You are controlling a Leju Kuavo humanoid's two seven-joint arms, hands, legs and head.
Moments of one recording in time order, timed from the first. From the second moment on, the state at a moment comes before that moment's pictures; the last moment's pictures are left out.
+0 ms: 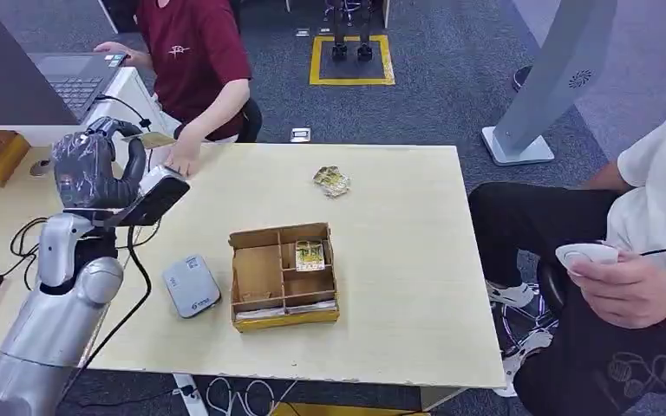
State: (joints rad) left arm -0.55 0.29 -0.20 -1.40 -0.93 0.38 0.01; right arm -0.06 0.14 -0.60 -0.21 1.39 -0.33 -0.16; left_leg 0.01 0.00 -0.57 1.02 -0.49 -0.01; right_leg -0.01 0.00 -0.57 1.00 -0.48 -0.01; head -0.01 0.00
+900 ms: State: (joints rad) left arm -0.60 0.28 -0.20 -1.18 -0.99 0.40 0.05; right arm -0.07 0.14 -0.57 -0.21 1.39 -0.32 -0.15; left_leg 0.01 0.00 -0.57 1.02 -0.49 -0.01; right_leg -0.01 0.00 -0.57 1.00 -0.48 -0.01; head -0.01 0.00
